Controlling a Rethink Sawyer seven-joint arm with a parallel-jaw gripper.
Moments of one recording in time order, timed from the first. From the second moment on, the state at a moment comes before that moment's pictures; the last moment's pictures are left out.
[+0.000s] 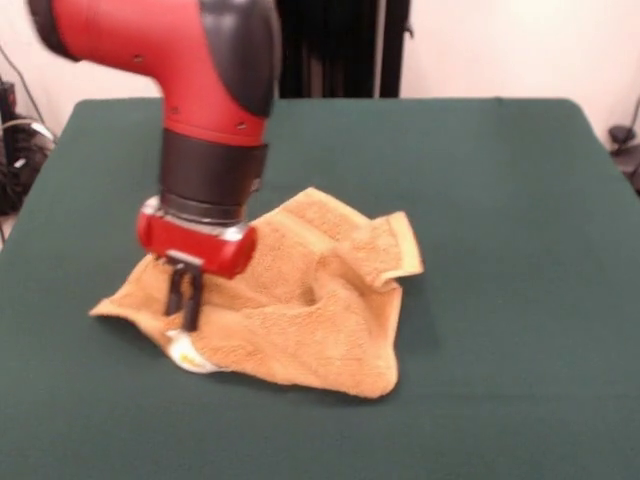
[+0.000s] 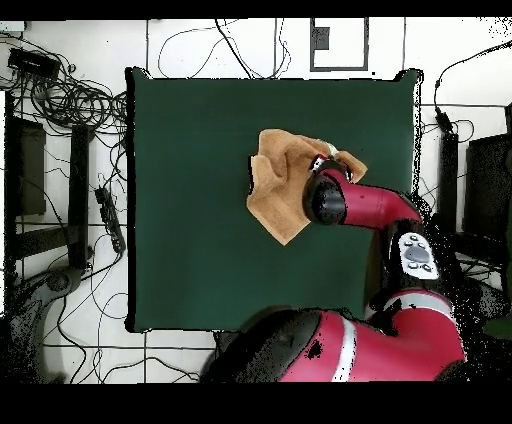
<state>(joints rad) -0.32 -0.31 -0.07 1.36 -0.28 0.08 2.08</state>
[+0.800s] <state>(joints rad) -0.09 -0.34 -0.23 1.57 -0.01 0.06 2.08</state>
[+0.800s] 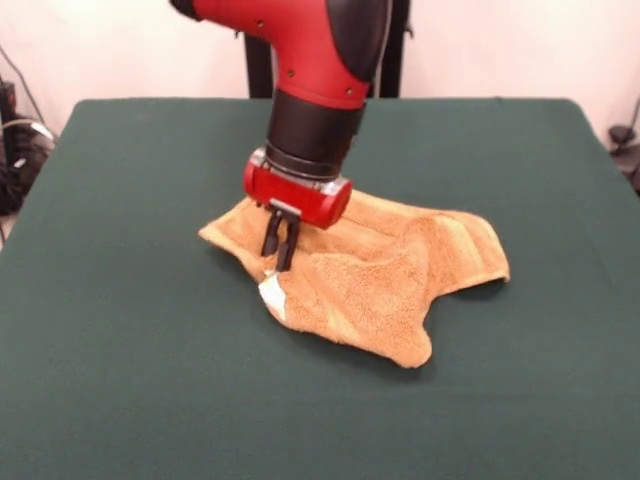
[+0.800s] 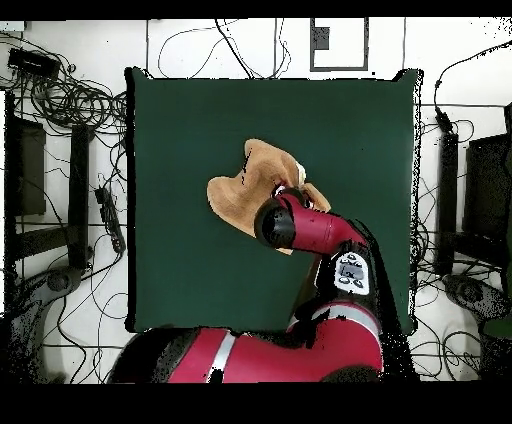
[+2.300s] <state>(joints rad) -0.45 -0.36 -0.21 1.64 -0.09 0.03 2.08</state>
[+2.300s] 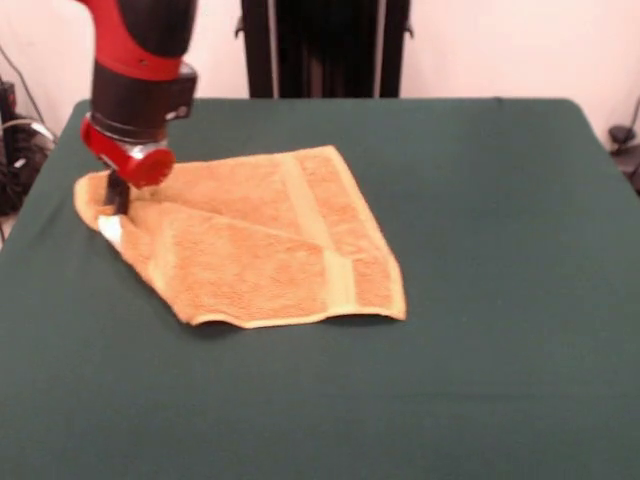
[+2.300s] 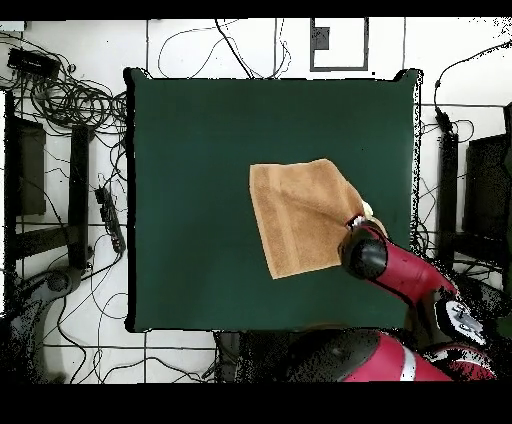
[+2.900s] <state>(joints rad) -0.42 -0.37 -0.22 1.68 -0.07 0.02 2.08</state>
